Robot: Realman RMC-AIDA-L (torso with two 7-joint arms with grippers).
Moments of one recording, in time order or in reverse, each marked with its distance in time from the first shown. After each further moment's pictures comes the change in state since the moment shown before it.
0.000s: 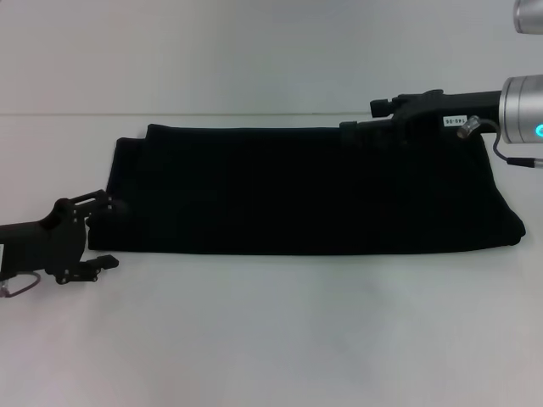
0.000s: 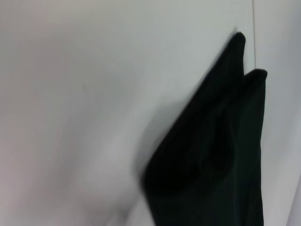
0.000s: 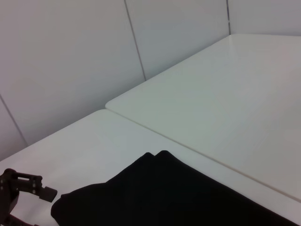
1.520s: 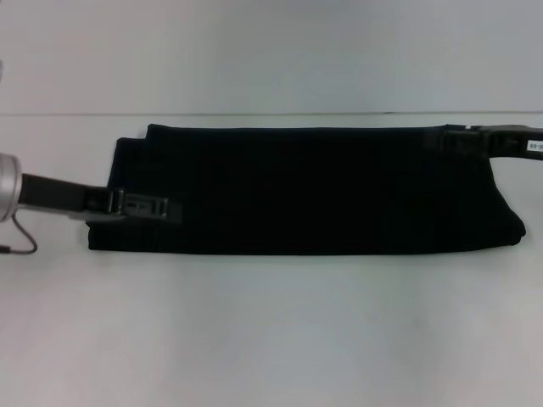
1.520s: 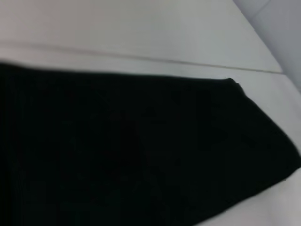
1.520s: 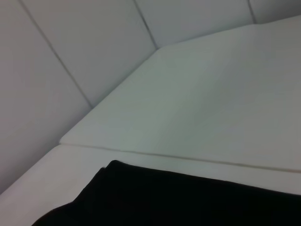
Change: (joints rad) left arm -0.094 -0.006 0.314 0.306 -0.001 0.282 0.627; right arm -0.133 -0.045 0.195 0.046 -0.002 -0.056 0.058
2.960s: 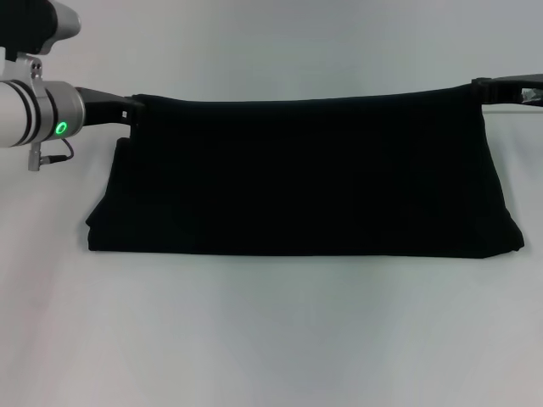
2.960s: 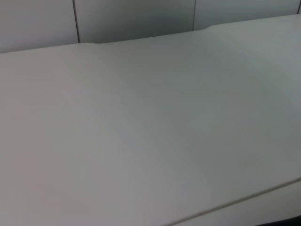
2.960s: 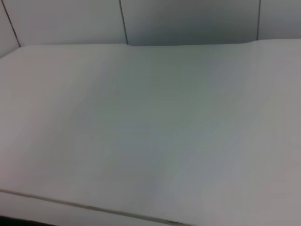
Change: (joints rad) left arm -0.194 -0.036 0.067 -0.343 0.000 -0.983 0.388; right arm 0.190 -0.015 0.030 0.178 -0.183 0.585 0.008
